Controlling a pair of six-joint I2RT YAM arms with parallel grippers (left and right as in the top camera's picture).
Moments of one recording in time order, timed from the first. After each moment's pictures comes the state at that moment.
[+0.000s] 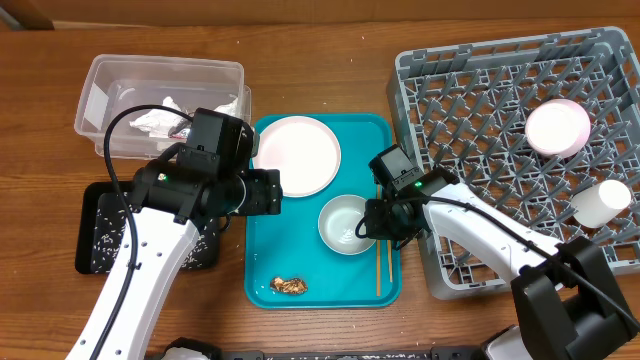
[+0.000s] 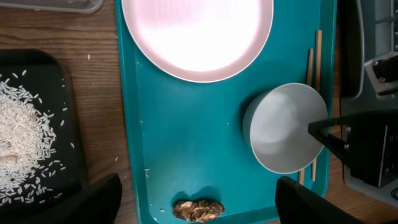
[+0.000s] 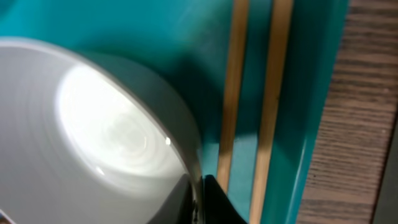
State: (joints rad) left arm -0.28 1.32 1.23 -1.10 0.15 -0.31; right arm 0.54 1.67 0.97 -0.72 -0.21 0.57
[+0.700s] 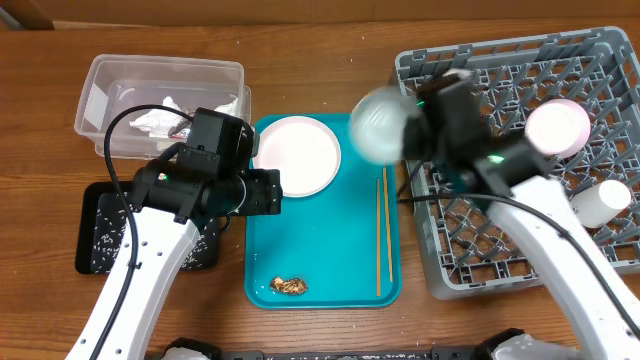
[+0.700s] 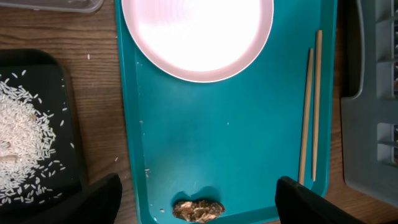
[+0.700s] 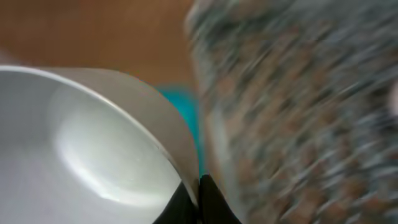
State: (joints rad) left arm -0.28 1.32 1.23 -1.10 0.15 -0.31; right arm 0.42 1.42 1.40 -0.86 0.30 0.48
